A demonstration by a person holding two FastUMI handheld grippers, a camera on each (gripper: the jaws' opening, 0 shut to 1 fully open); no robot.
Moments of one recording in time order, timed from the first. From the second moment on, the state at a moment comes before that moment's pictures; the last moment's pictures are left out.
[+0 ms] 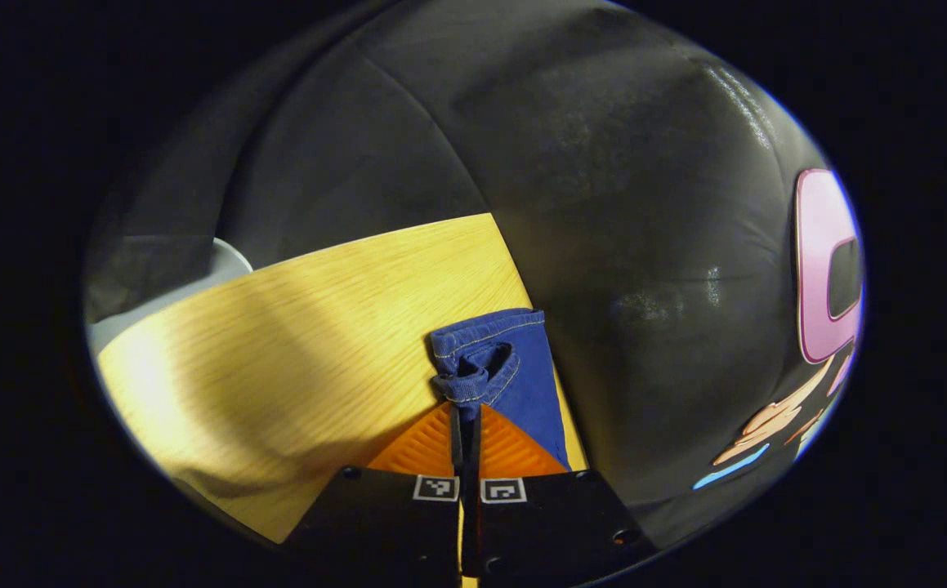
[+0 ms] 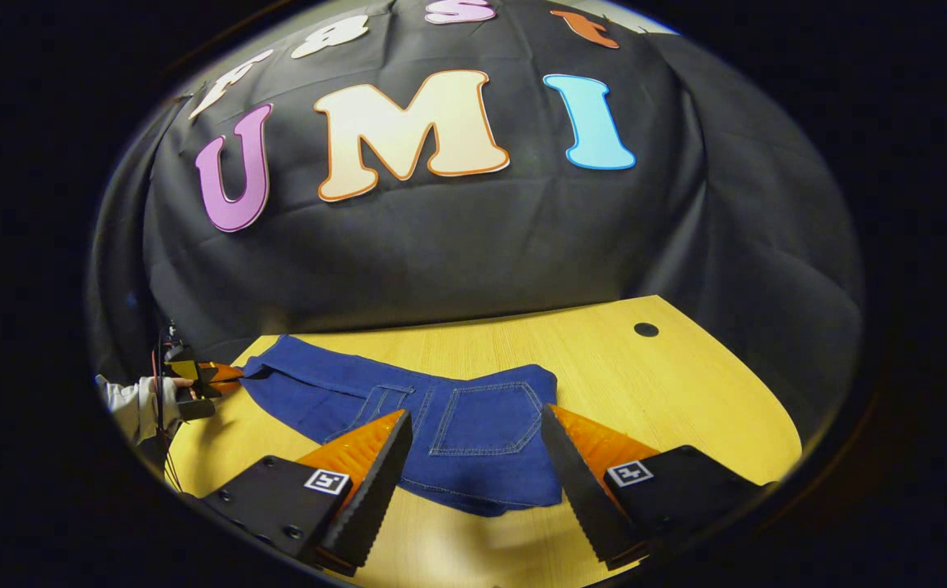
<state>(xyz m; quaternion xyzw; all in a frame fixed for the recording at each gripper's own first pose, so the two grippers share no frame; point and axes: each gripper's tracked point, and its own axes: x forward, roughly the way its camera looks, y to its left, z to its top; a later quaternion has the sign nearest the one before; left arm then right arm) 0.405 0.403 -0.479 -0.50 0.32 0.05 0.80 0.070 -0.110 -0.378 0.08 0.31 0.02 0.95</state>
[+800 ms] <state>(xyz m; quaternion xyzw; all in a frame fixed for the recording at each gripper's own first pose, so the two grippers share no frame) 0.358 0.171 -0.261 -0.40 0.22 -0.21 0.86 0.067 -0.186 -0.352 0.11 0.28 0.04 0.95</state>
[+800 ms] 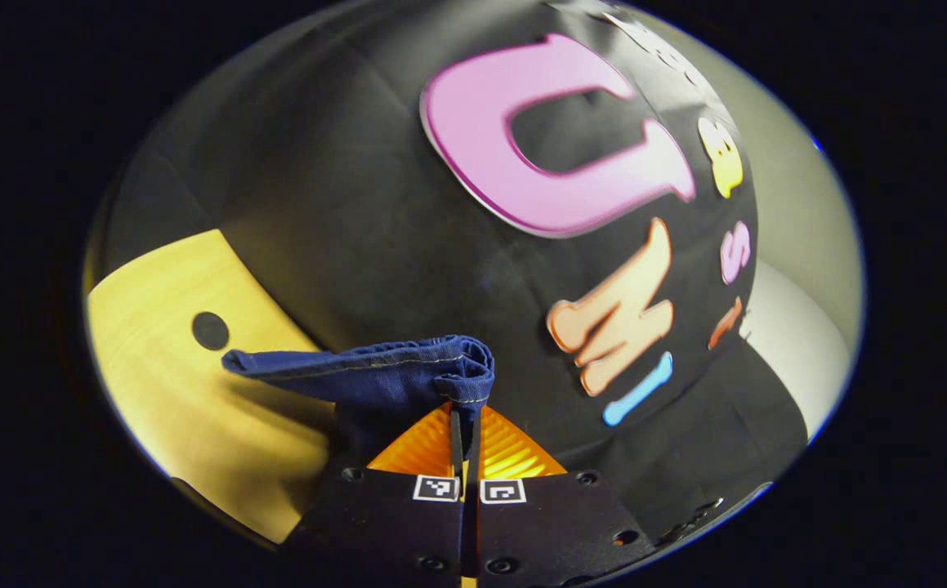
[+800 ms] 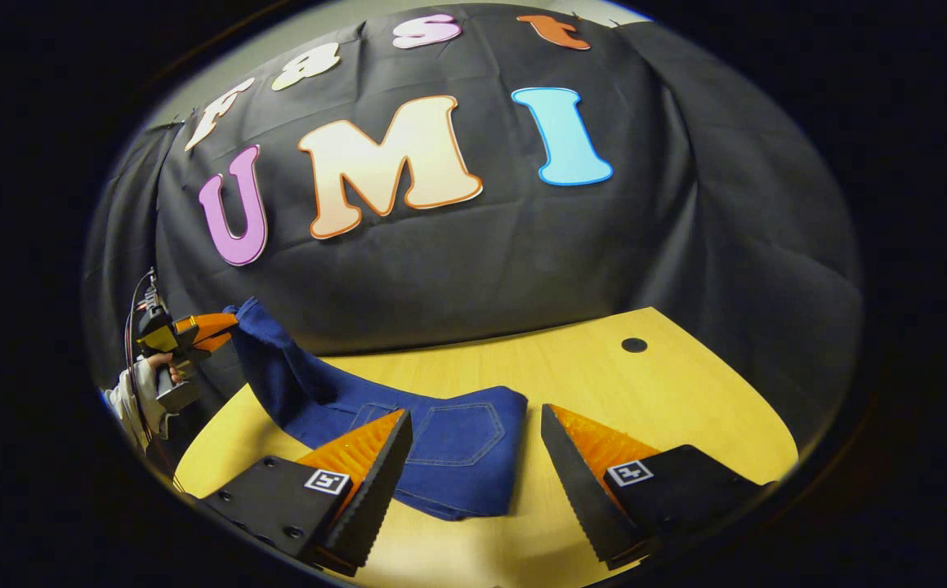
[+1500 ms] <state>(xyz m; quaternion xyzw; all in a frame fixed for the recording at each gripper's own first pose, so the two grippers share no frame) 0.211 -0.077 -0.369 -0.05 0.39 -0.41 0.82 0.022 -0.292 -0.350 0.14 0.27 -0.03 0.95</state>
